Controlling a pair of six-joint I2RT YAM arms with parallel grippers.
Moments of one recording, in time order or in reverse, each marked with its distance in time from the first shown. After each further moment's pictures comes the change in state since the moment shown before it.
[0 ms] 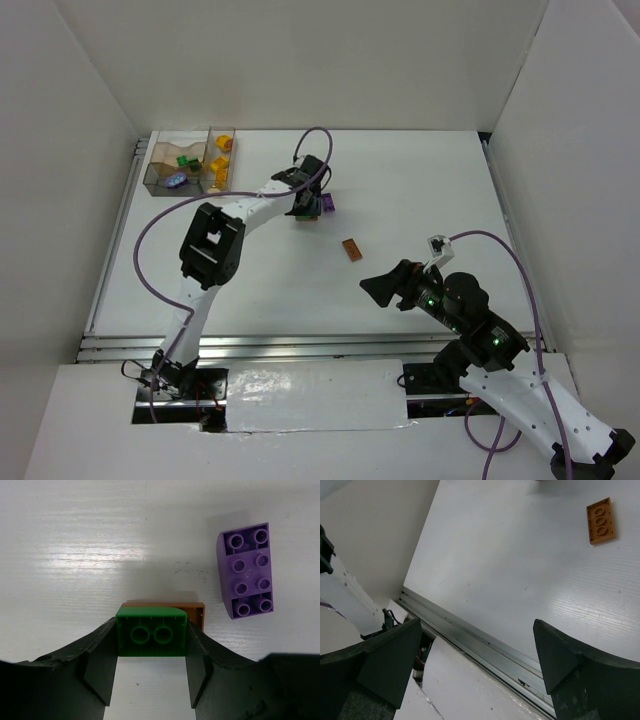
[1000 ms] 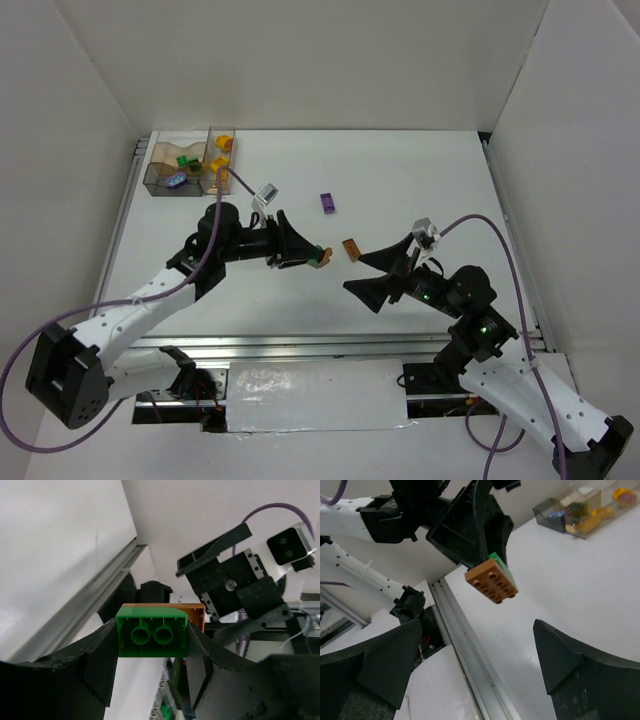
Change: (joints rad) left arm -0.005 -1.143 -1.104 0.750 1.003 -0.564; right arm -0.014 0.130 -0.001 0.485 -0.356 -0.293
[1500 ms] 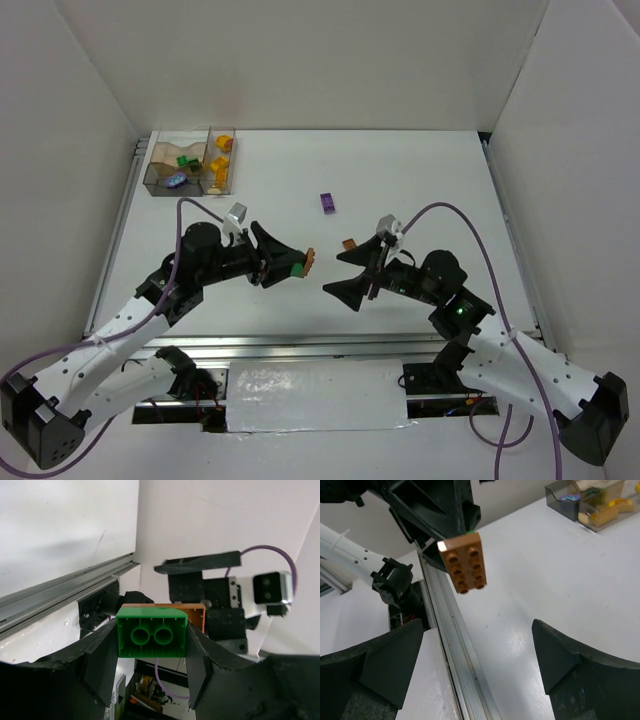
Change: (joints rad) left arm -0.039 -0.282 -0.053 -0.285 -0.242 -0.323; right arm 0.091 0.206 0.032 0.113 -0.018 -0.191
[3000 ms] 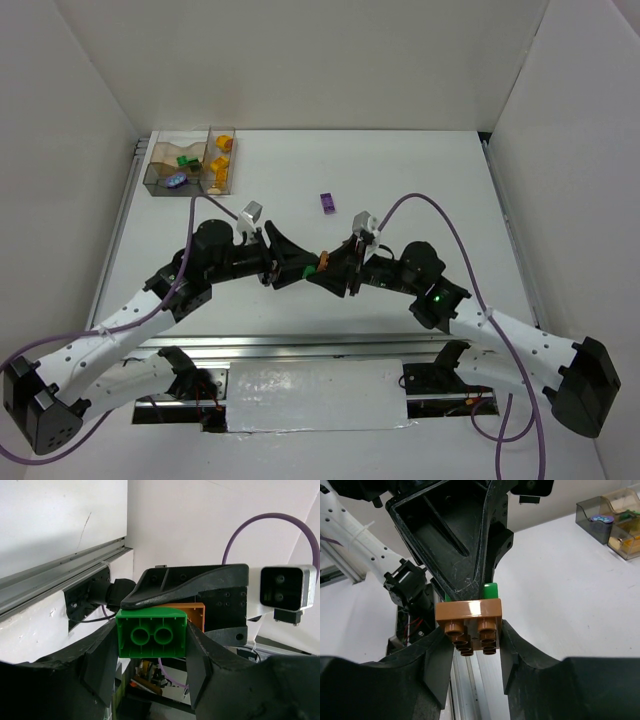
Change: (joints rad) left arm -0.098 0.059 0.058 0.011 -0.029 -0.030; right arm 0.079 0.230 0.062 0.216 -0.065 -0.037
